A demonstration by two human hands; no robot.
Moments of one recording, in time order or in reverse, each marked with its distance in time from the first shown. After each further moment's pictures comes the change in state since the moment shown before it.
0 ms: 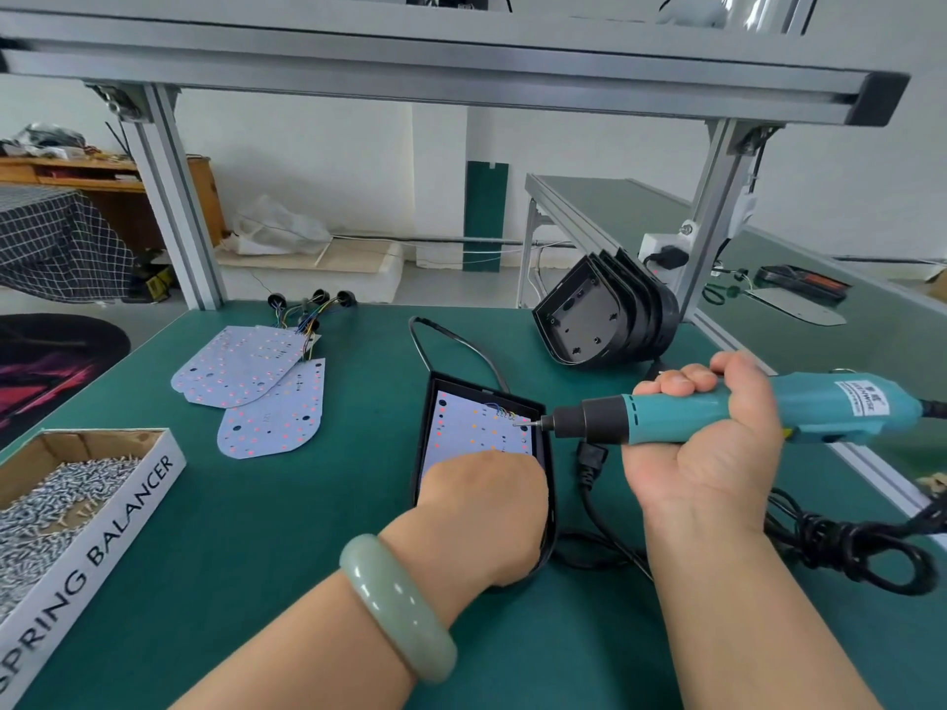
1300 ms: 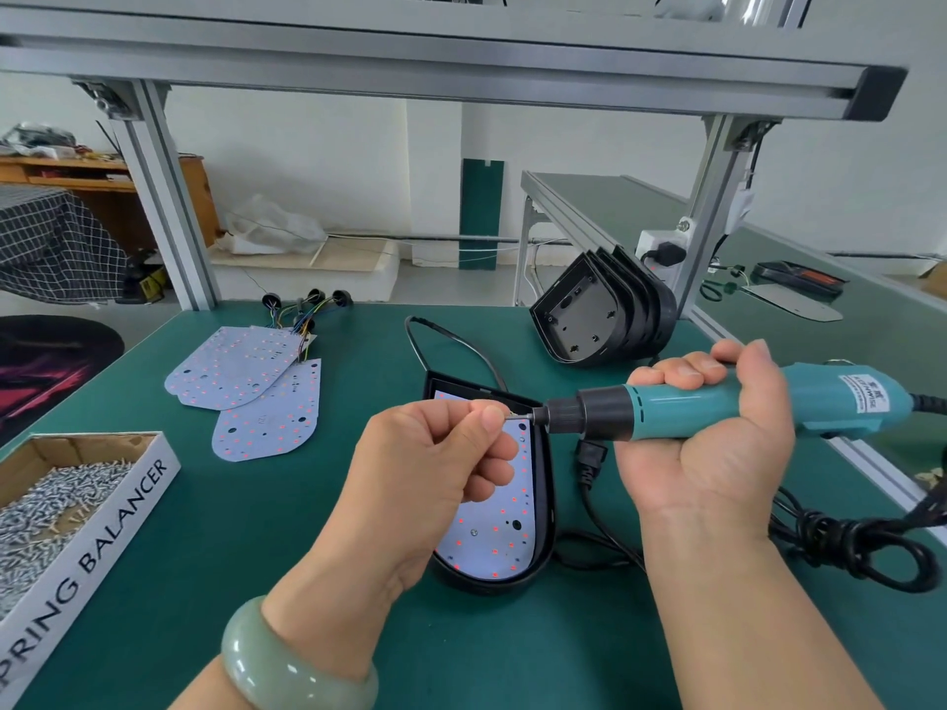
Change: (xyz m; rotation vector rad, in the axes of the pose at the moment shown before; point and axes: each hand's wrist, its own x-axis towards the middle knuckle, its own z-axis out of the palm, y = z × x) left_hand -0.021 -0.026 -0.009 -1.533 0.410 -0.160; right_hand -0.011 0.000 0.007 0.070 -0.106 0.011
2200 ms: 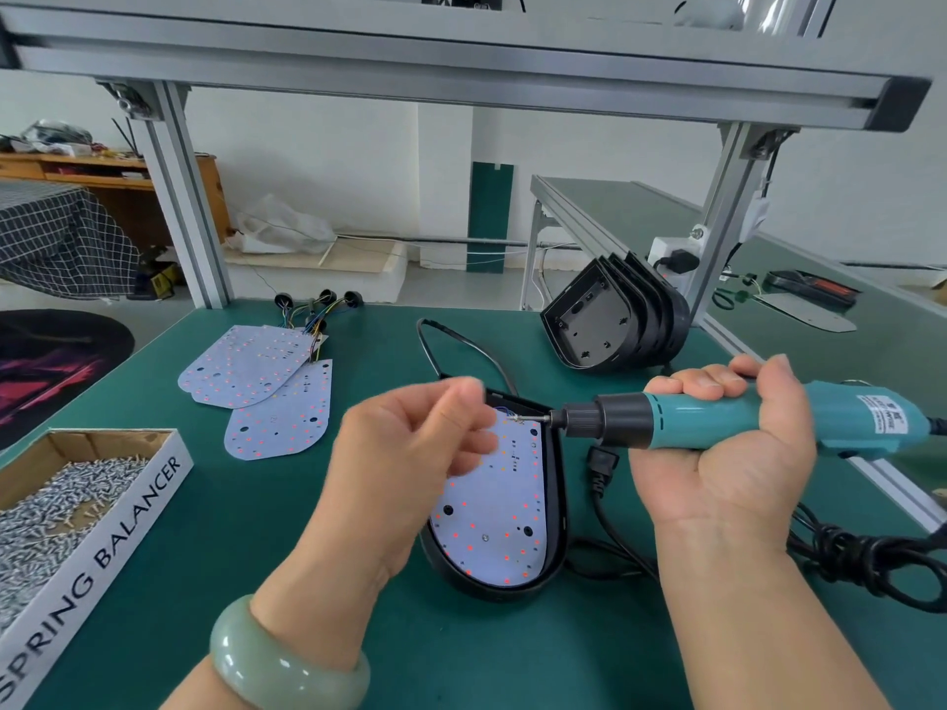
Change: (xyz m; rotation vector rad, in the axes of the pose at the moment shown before) left_hand 0.011 -0.002 -0.018 -0.035 0.099 0.088; right_hand 0.000 0.001 0.000 0.011 0.033 -0.015
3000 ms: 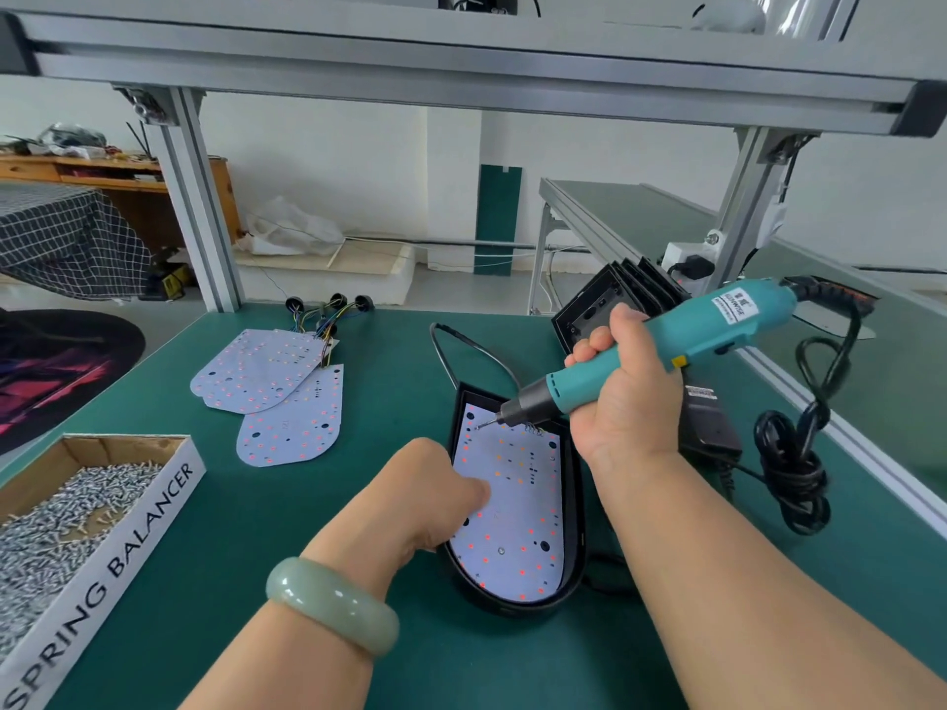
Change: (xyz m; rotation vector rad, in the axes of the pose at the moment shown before) left_hand 0.034 -0.037 -0.012 0.749 -0.200 -0.394; right_hand 0.044 0.069 0.013 -0.366 -0.093 0.010
